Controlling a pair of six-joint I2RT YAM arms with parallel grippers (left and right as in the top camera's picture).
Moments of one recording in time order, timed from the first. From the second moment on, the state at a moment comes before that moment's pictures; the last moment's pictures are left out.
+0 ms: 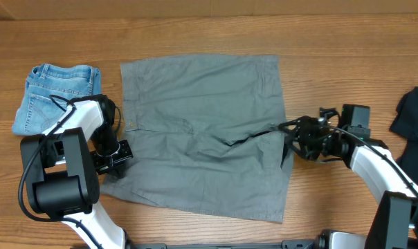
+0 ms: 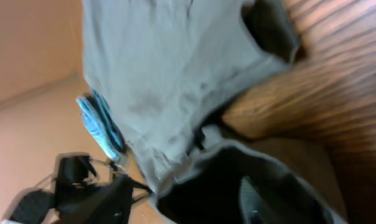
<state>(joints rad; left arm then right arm) 0.16 1.95 1.13 -1.18 -0.03 -0.31 -0.15 1.50 0.68 -0.33 -0.84 0.71</state>
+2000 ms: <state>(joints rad) 0.16 1.94 1.13 -1.15 -0.04 -0.31 -0.18 1.46 0.64 -0.53 -0.45 0.46</state>
